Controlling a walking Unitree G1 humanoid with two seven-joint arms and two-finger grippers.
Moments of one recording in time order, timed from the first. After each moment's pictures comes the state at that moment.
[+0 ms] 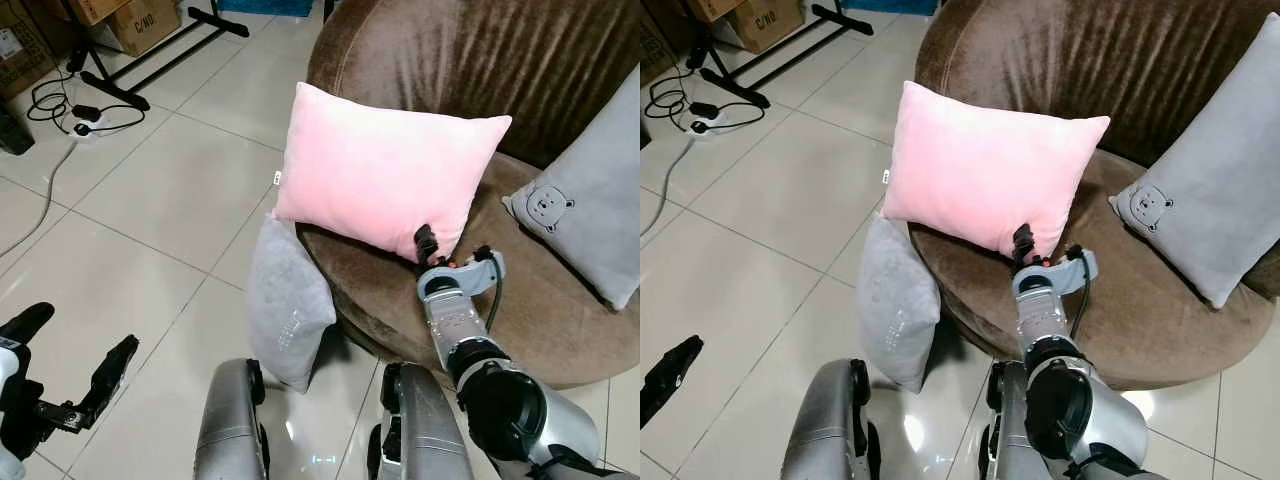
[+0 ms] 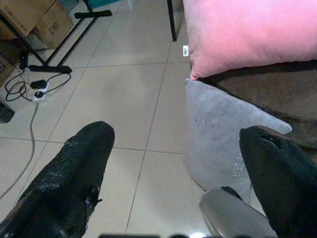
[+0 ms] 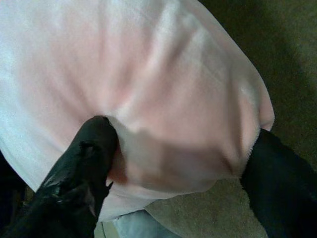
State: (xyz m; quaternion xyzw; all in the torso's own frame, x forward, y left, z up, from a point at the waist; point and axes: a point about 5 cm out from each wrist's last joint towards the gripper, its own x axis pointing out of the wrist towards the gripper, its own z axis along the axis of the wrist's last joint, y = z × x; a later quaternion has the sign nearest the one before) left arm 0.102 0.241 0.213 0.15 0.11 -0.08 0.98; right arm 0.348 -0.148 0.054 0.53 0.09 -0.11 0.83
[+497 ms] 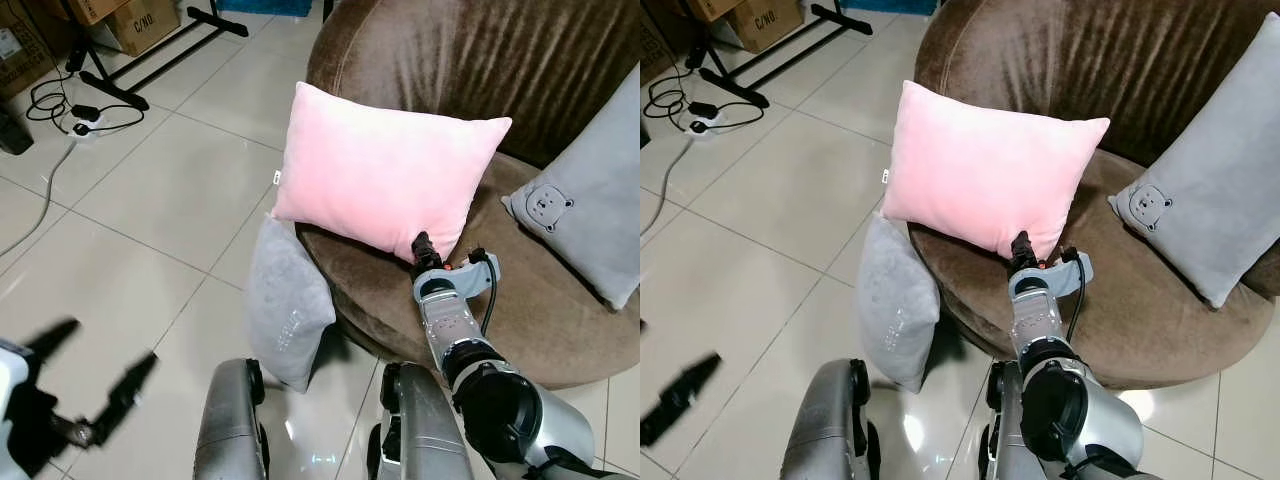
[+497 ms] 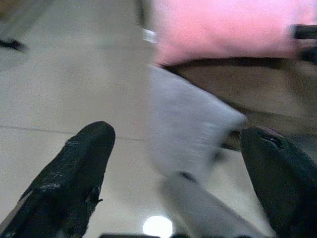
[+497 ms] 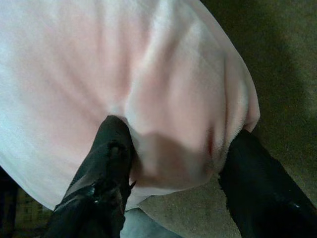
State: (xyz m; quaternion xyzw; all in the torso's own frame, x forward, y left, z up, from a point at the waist) left arm 0.093 0.227 0.208 0.07 0.17 -0.16 0.97; right arm 0.346 -0.139 0.051 0.53 0.11 -0.11 0.83
